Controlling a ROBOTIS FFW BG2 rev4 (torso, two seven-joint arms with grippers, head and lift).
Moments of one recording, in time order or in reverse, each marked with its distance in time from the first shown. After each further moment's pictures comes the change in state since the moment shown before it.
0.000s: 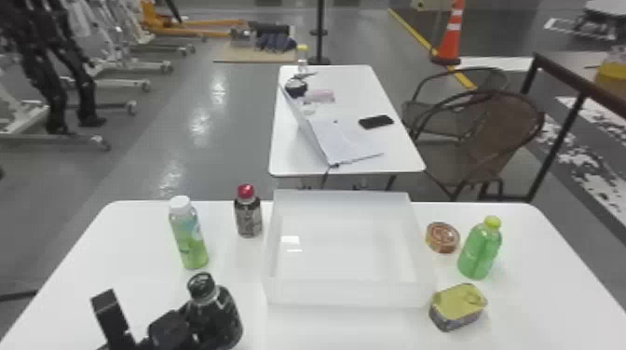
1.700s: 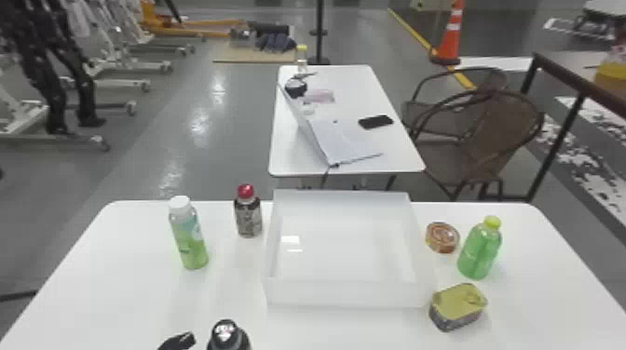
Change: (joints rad) left arm 0.124 0.021 -0.026 0.123 -0.134 -0.350 0.040; right arm 0.021 -0.030 0.006 -0.025 0.000 0.014 -0.029
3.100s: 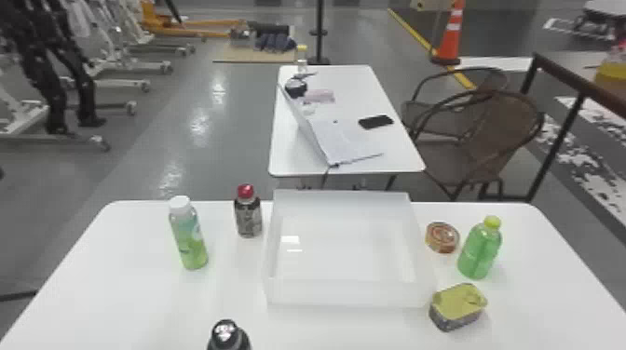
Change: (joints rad) left arm 0.163 -0.227 0.230 -0.123 -0.071 -0.027 0.330; right arm 0.010 -0.027 0.000 -0.010 -0.006 0.000 -0.018
